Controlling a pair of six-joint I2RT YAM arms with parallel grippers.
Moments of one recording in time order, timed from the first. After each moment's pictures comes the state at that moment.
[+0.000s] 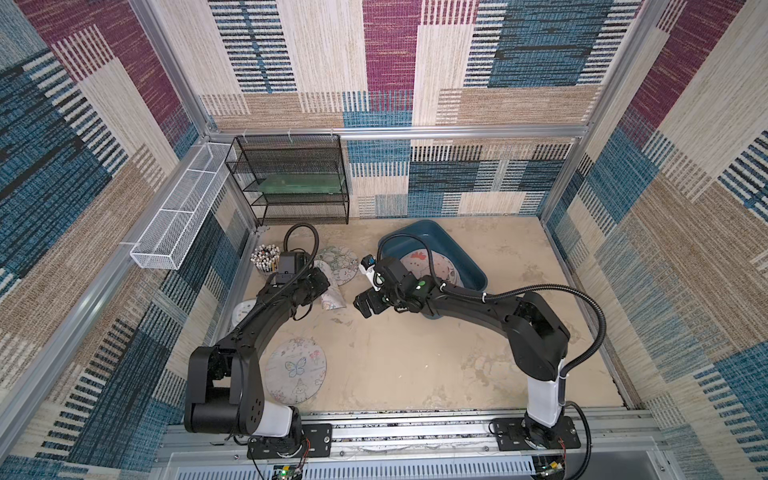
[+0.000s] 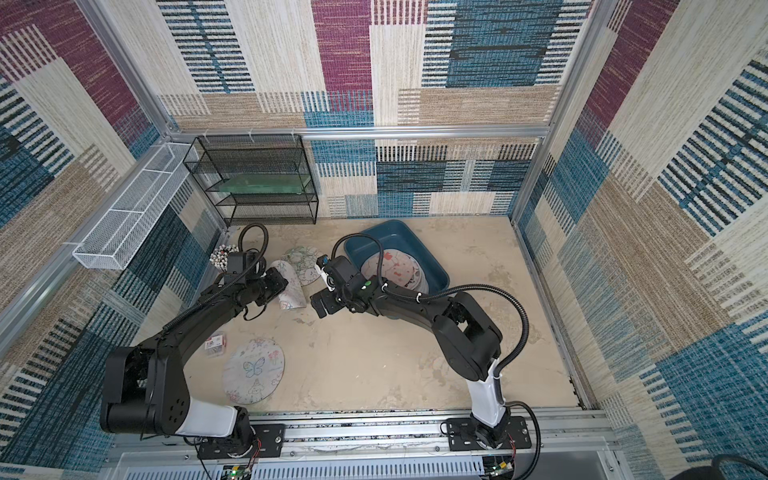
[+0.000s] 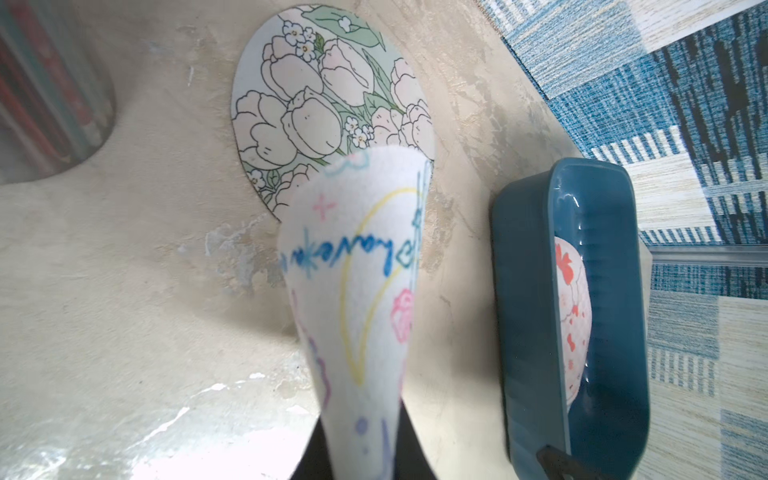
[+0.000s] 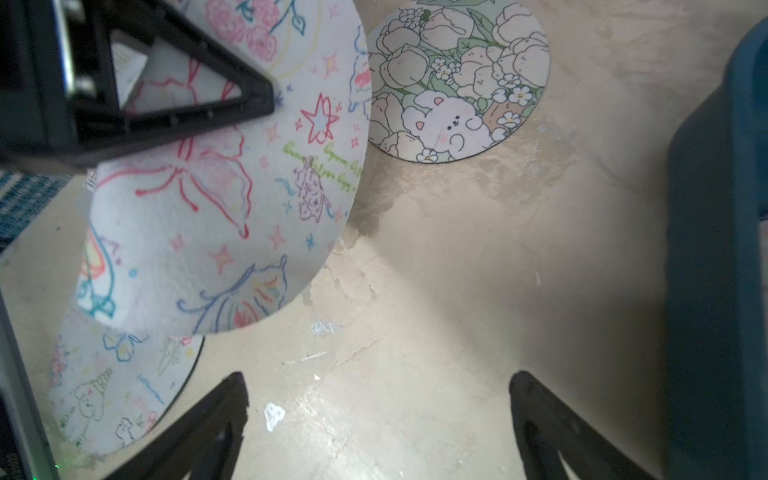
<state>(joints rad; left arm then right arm) -0.06 1.46 0.93 -0.30 0.22 -0.67 0.89 1.90 1.41 -0.26 -0.02 0.19</state>
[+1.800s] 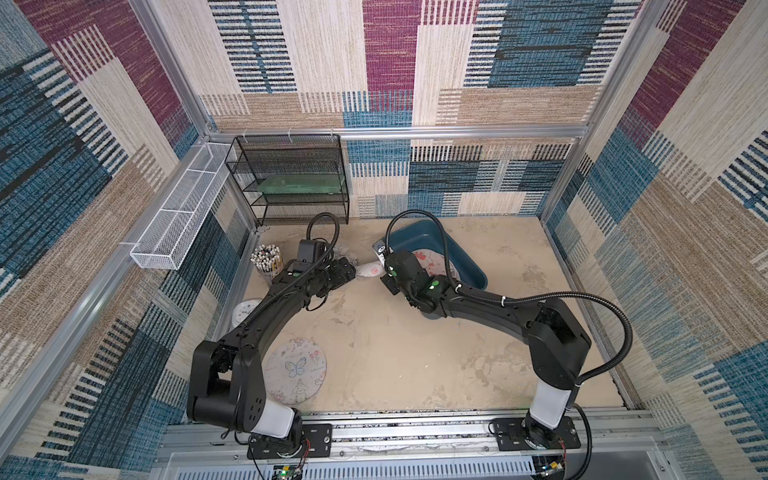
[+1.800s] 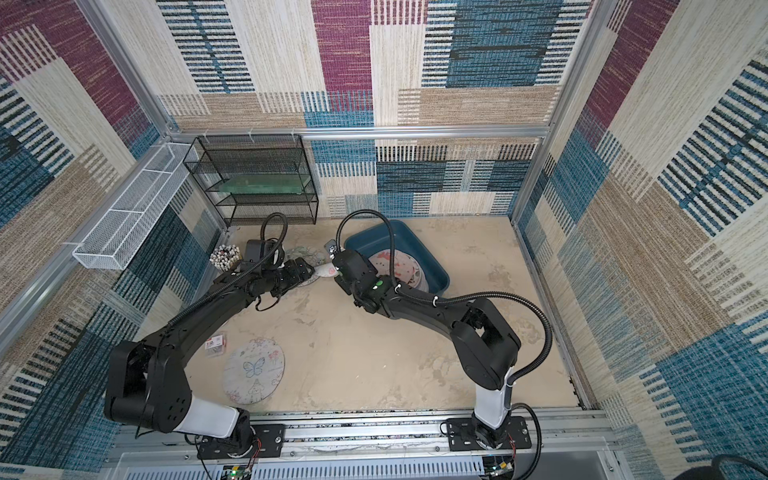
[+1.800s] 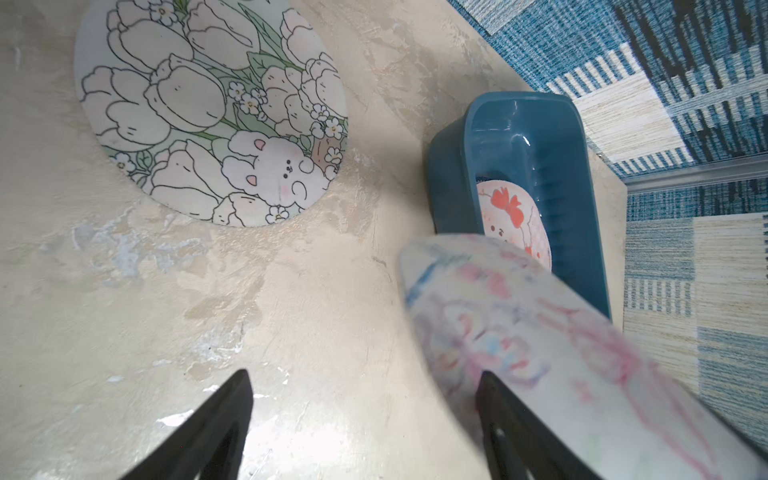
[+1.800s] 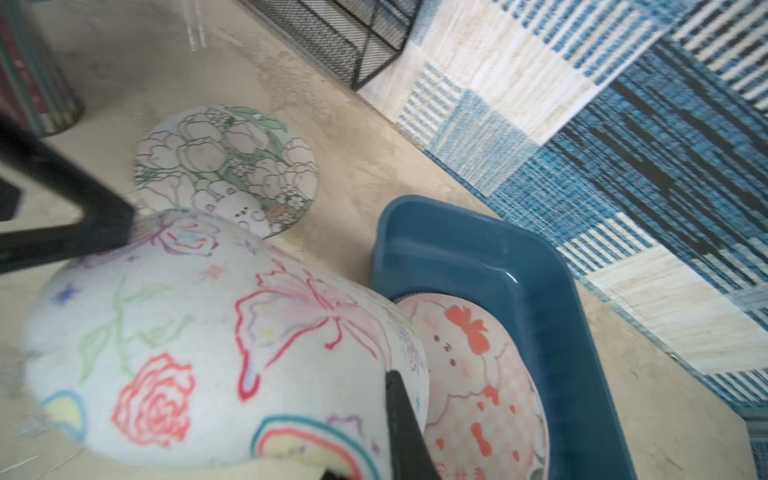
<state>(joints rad) -0.21 1.47 1.07 -0.41 0.21 -0.65 0.83 1.81 1.38 -0.12 0.48 -0.15</state>
